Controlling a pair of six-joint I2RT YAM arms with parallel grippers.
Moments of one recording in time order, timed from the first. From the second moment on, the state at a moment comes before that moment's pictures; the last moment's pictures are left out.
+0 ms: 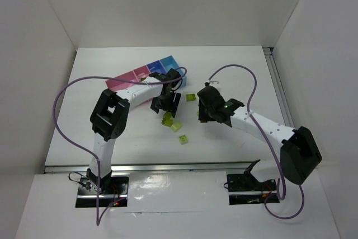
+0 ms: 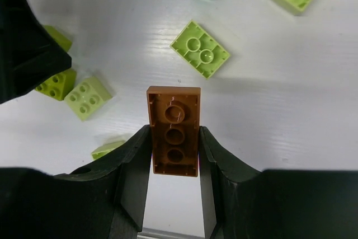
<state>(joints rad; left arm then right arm) -0.60 2.05 1.61 -0.91 -0.07 -0.39 0.68 1.38 0.92 -0.49 0.26 0.60</state>
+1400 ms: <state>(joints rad) -0.28 2.07 2.00 -1.00 -0.05 -0.47 0.44 2.42 2.27 -0.48 -0.14 0.39</state>
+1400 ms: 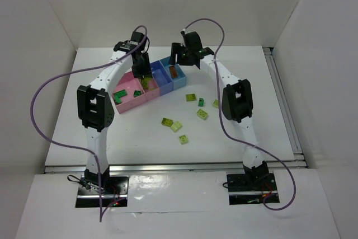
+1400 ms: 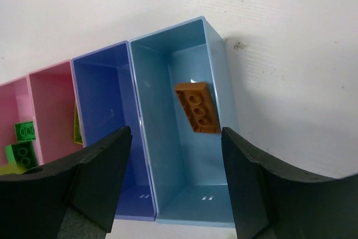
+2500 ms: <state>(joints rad) -0.44 1.83 1.73 -0.92 -0.11 -0.43 0.42 1.94 1.42 -0.47 0.05 0.42</state>
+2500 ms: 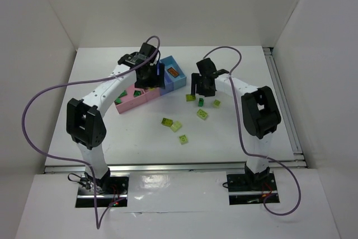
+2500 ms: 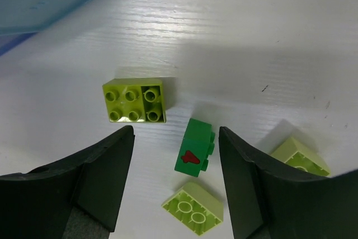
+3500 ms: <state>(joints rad) -0.15 1.68 1.78 -0.96 -0.02 -0.46 0.54 2.00 1.54 -0.55 0.07 0.44</state>
